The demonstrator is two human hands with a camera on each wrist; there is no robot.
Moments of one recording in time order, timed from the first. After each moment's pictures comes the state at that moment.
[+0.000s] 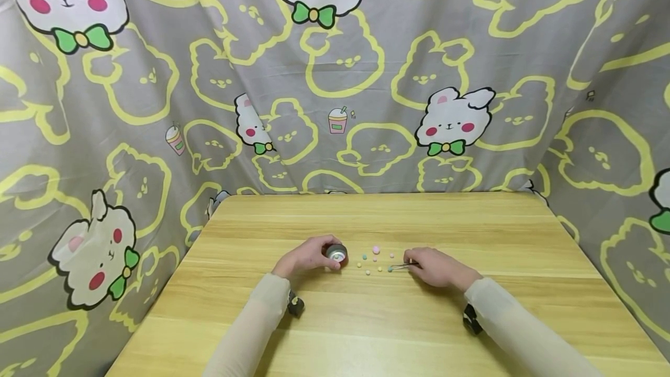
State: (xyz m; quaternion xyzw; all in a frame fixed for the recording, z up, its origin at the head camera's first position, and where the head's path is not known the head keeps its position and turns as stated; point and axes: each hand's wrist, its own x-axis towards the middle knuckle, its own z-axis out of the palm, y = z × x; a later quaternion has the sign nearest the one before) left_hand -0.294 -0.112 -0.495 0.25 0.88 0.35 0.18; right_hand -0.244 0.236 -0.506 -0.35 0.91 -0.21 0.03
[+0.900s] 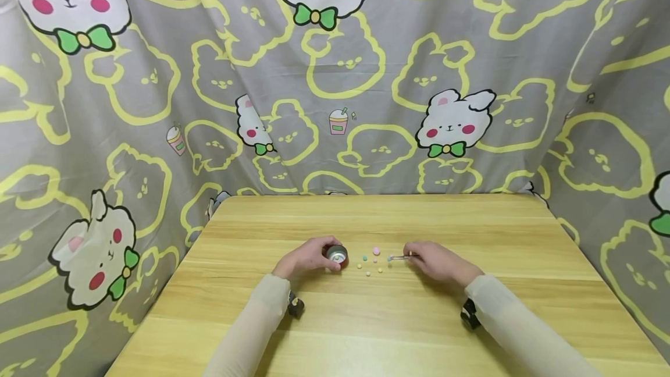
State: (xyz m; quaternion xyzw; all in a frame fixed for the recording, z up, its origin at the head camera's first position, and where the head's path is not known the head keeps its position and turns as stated) left_hand -0.293 -0.112 -0.493 0.26 0.88 0.35 0.18; right_hand -0.255 0.239 -0.500 -0.36 0.91 -0.22 -0.01
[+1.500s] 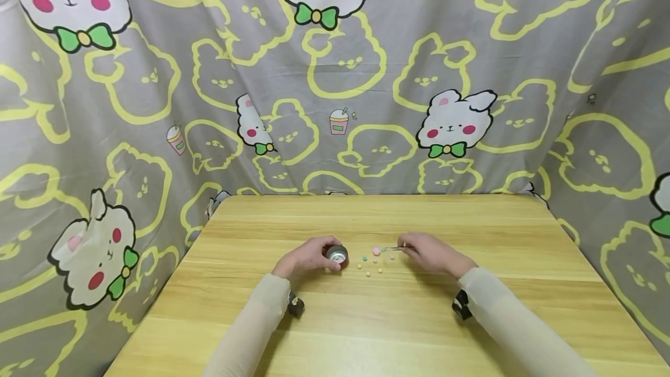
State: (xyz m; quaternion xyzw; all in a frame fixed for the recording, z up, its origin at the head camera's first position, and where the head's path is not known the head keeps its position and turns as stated) left_hand -0.294 -0.113 -0.493 0.26 0.88 0.35 0.18; right_hand -0.266 0.226 -0.486 -0.37 0.90 -0.23 -0.03
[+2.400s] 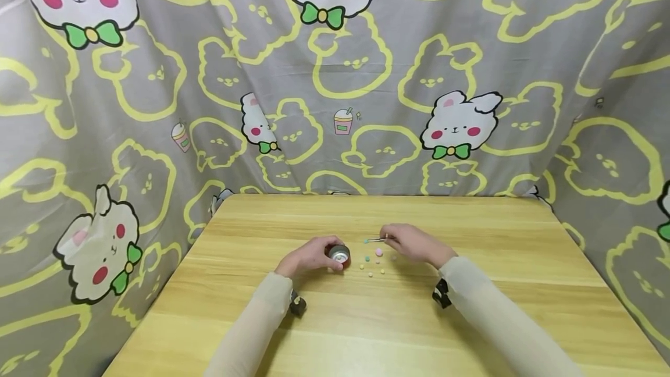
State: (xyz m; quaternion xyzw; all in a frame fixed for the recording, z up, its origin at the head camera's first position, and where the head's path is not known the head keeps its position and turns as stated) left_hand -0.295 -0.112 -0.494 0.26 0.88 0.36 0.18; right_hand -0.283 0.187 -0.462 -0.40 0.89 -0.23 -0.02
